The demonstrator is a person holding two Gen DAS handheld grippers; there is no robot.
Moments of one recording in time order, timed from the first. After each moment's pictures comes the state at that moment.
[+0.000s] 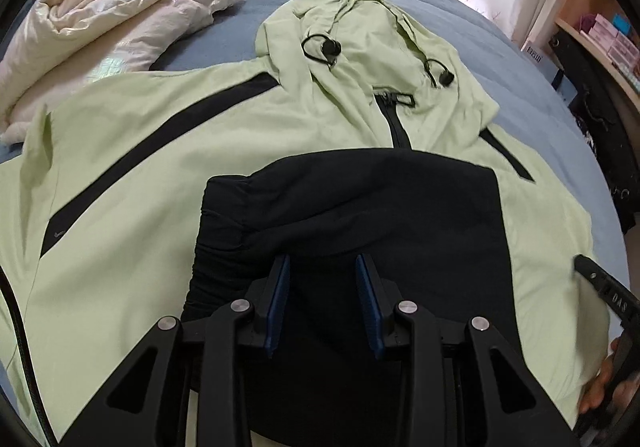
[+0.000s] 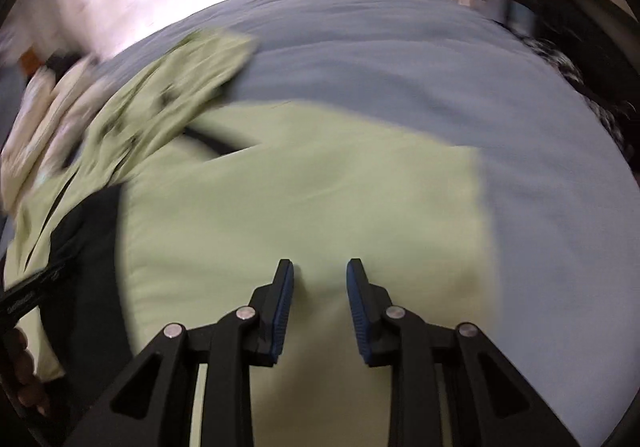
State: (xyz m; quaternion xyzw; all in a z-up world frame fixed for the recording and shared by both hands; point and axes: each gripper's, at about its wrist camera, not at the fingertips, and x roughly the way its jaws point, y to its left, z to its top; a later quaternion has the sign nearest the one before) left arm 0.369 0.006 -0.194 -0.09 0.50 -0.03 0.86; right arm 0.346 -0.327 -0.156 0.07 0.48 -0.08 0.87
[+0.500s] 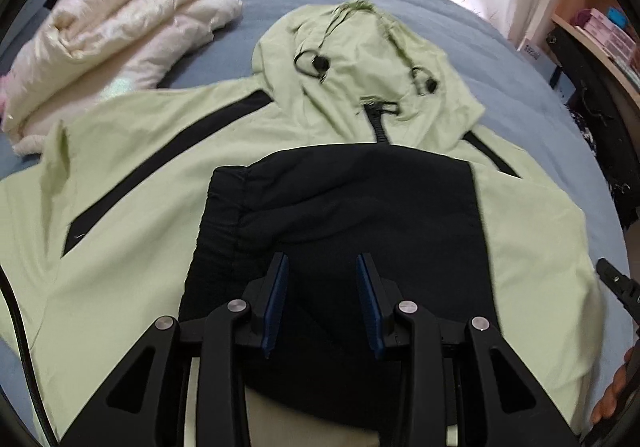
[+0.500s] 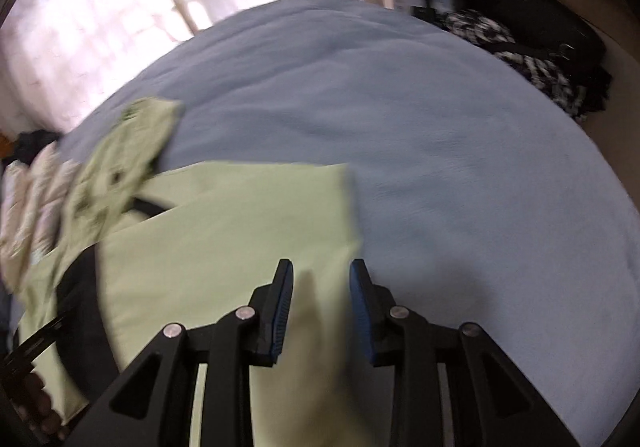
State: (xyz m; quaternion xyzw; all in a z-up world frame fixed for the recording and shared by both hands) left arm 0.354 -0.005 -0.169 -0.07 0.49 -0.03 0.87; right arm 0.311 -0.329 -0.126 0.15 0.46 -0.07 0.87
